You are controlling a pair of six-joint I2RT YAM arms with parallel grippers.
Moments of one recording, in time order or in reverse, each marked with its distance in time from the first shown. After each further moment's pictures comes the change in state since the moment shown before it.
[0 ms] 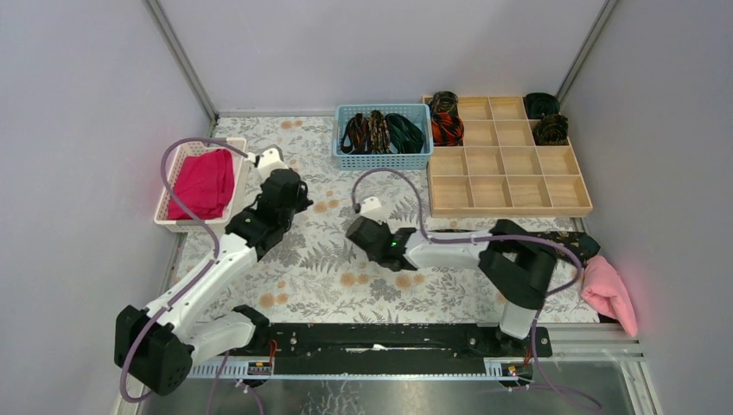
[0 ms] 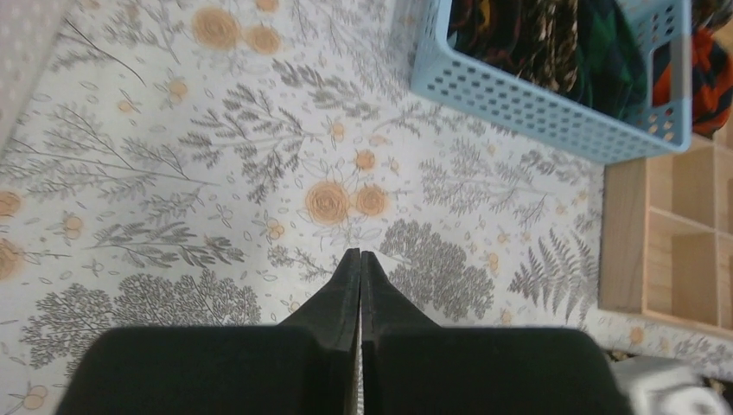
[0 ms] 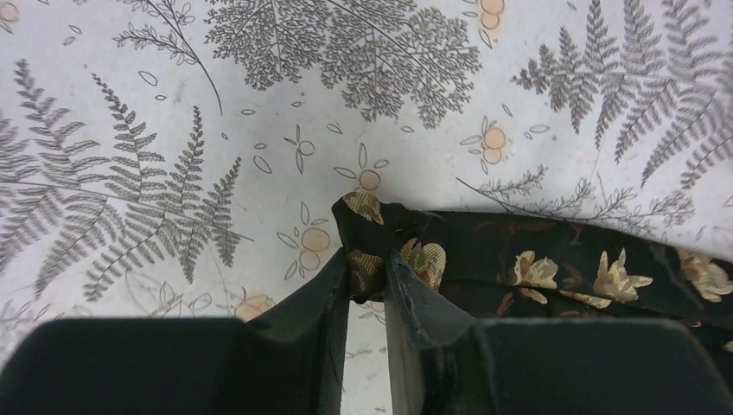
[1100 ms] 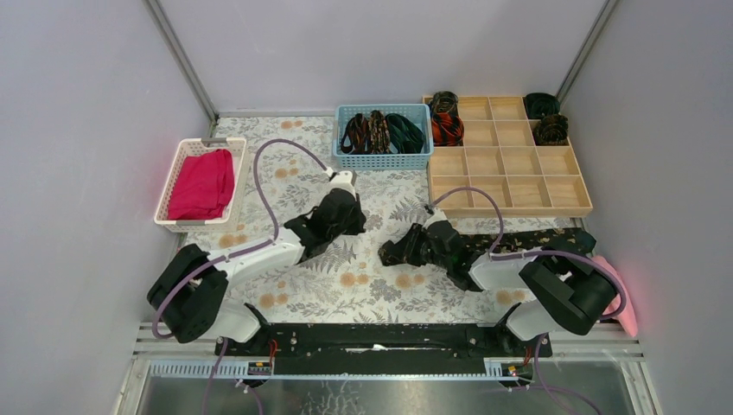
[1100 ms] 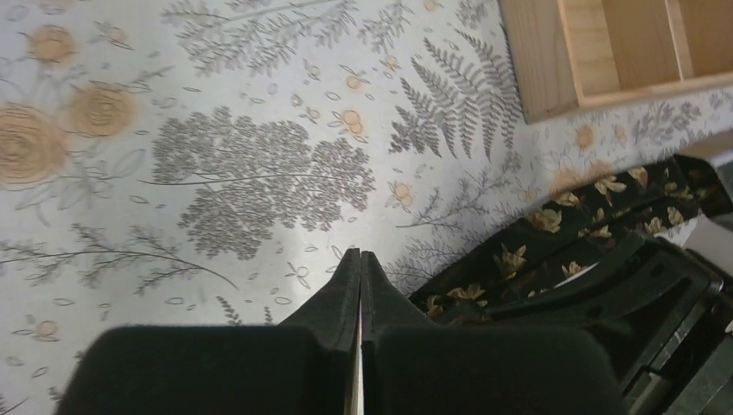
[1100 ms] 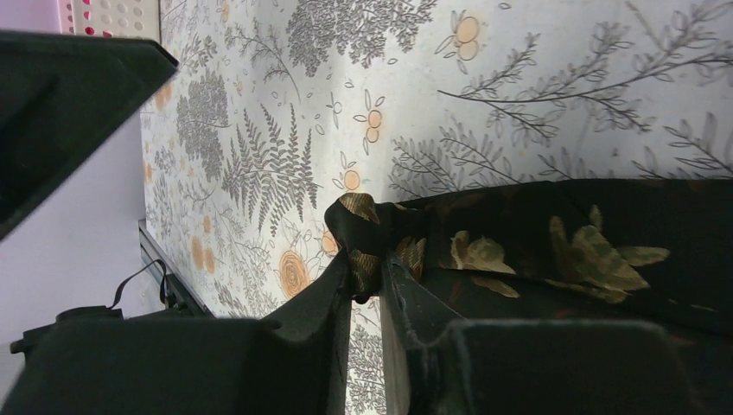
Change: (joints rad) left arm -0.244 0.337 -0.088 0.352 0.252 0.047; right arm -0.343 -0.351 -0.707 0.841 -0.653 0.467
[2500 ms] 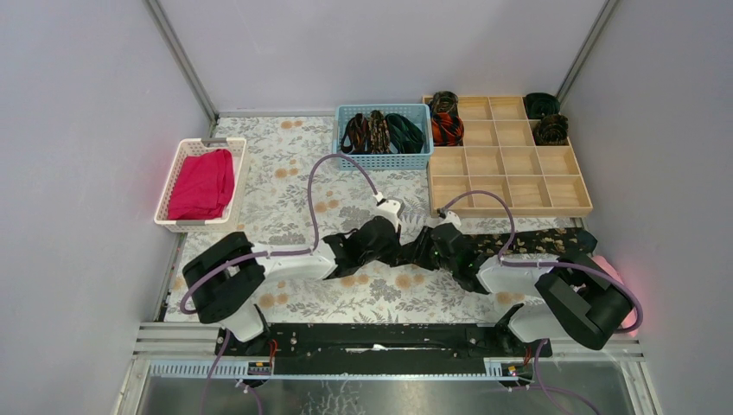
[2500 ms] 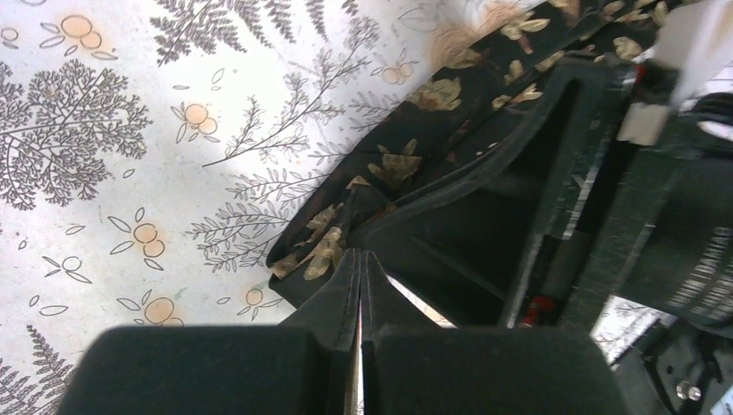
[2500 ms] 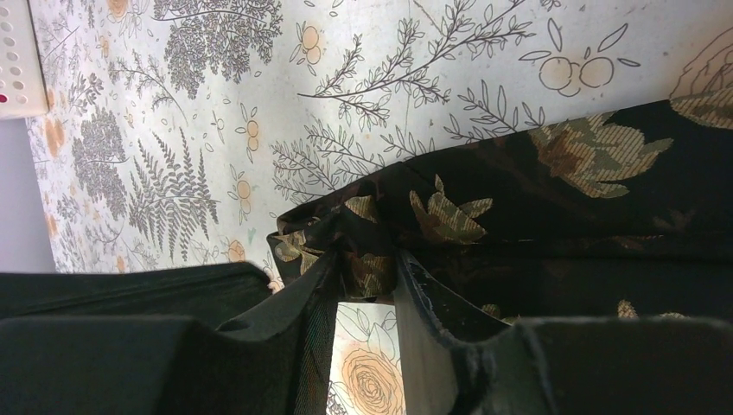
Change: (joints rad) left arm -0.284 0.204 0.049 0.118 0.029 0.025; right arm -0.027 -0.109 -0.034 -0.226 0.152 -0.014
